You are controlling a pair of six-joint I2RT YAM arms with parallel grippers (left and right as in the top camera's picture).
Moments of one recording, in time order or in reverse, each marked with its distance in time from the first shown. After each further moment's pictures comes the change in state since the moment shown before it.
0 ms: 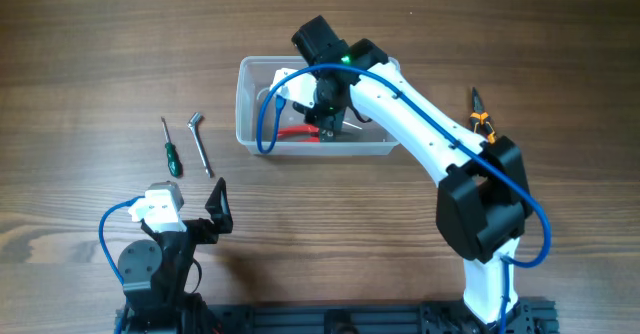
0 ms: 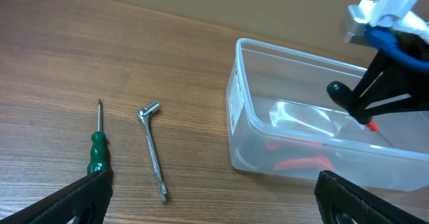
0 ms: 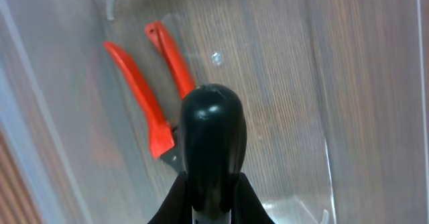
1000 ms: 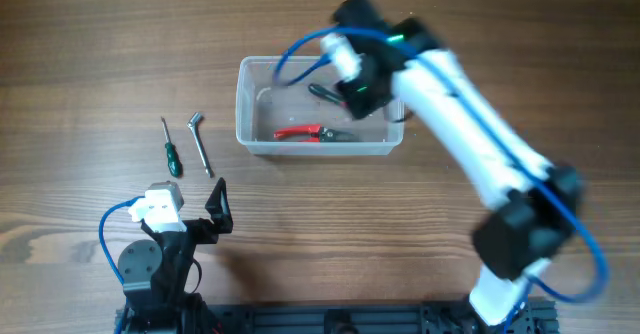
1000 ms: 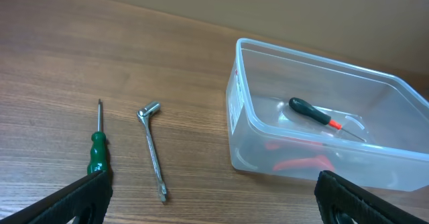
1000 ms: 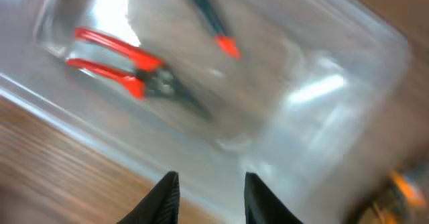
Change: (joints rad) left arm 0.000 0.000 0.000 0.000 0.000 0.000; right arm -0.143 -0.195 0.053 -0.285 0.068 0.671
